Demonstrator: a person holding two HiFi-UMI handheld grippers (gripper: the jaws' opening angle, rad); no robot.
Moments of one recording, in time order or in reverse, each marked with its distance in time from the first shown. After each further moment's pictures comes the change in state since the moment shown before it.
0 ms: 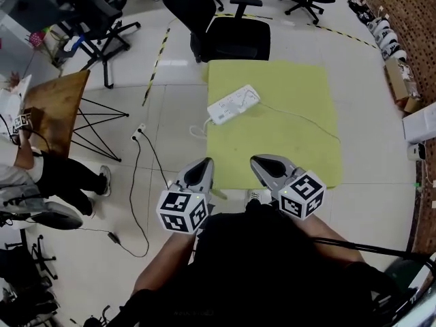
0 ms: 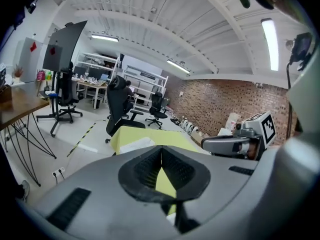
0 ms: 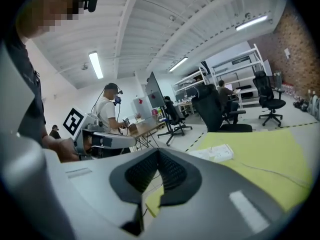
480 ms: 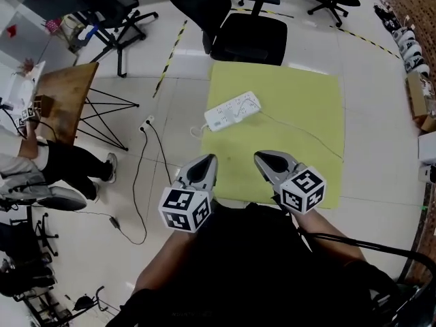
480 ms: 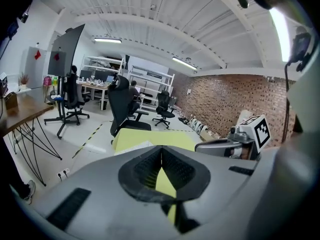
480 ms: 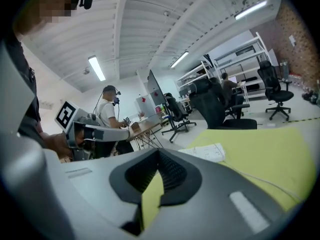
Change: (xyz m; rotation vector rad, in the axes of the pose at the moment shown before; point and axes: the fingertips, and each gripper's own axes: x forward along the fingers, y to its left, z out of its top) left arm 0.065 -0.026 0.023 0.009 0.014 0.108; right arm 0.003 -0.091 0.002 0.032 0.040 0.092
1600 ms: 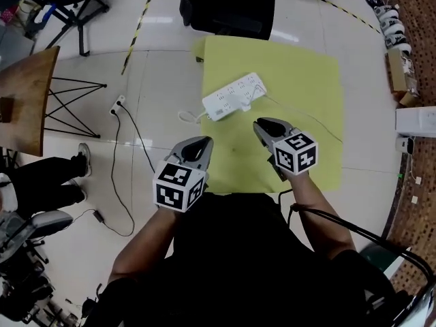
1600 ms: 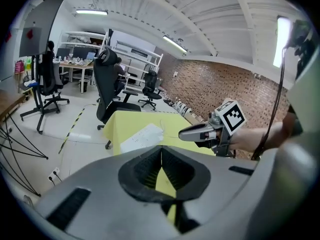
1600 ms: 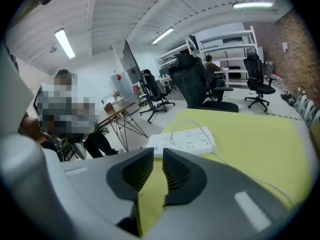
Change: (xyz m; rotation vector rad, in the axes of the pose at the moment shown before) left arm 0.058 0.094 -0.035 0.030 0.246 -0.233; right arm 0.107 -0.091 -0.041 0.072 0.267 -0.261
